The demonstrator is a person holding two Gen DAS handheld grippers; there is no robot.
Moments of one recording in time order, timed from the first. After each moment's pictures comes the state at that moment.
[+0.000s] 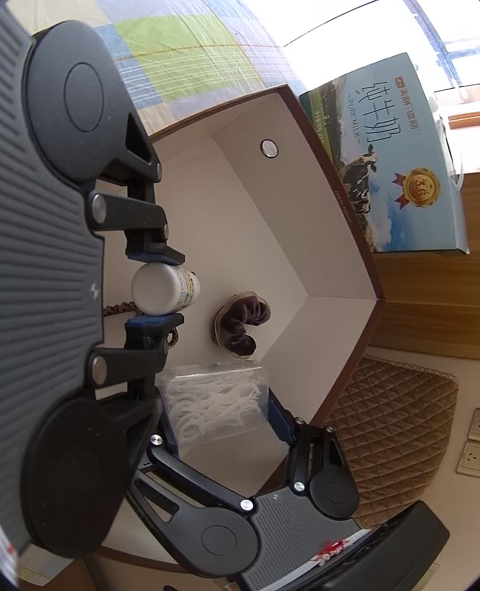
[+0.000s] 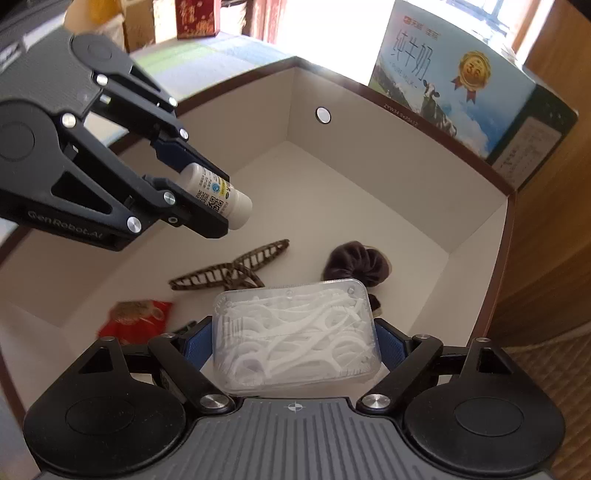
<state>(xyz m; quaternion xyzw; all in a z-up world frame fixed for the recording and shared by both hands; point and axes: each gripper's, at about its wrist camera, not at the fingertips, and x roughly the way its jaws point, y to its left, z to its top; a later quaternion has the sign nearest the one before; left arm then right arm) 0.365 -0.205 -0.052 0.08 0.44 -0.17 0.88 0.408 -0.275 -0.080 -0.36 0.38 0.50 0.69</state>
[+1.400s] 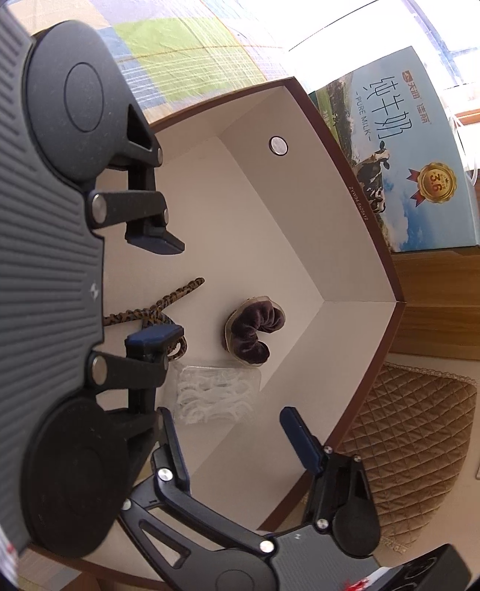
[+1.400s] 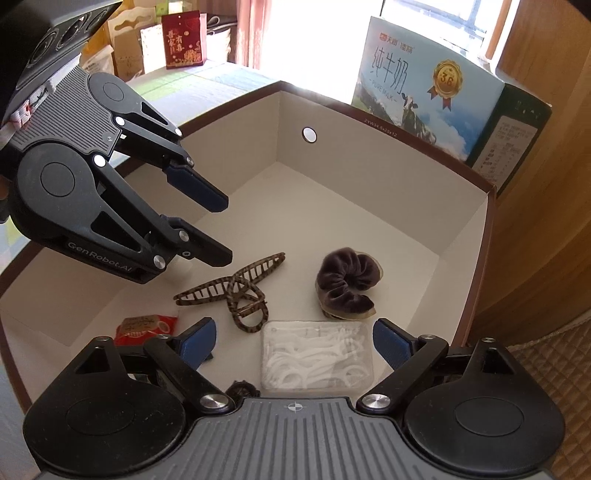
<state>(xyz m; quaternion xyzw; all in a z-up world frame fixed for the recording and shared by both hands) 0.367 -0.210 -0.052 0.09 0.45 -0.16 0.87 0.405 -0.291 -0.068 -0.31 0.36 0.50 0.72</state>
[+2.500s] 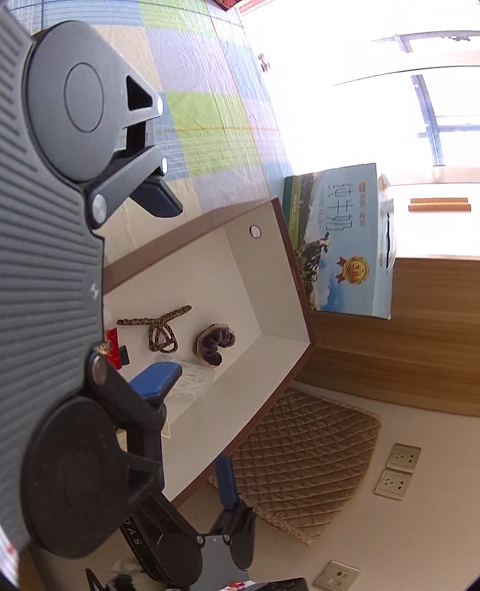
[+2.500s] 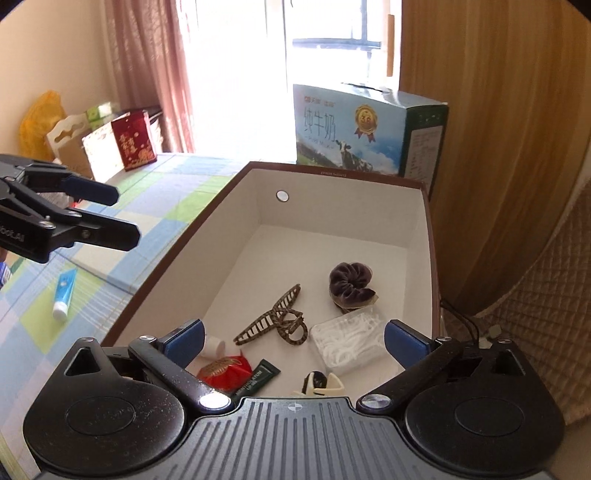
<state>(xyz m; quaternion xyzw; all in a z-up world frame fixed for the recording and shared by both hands) 0.253 -0.153 0.044 0.01 0.37 -0.08 0.93 0.326 -0.334 -0.009 -0.14 0.35 0.42 0.83</state>
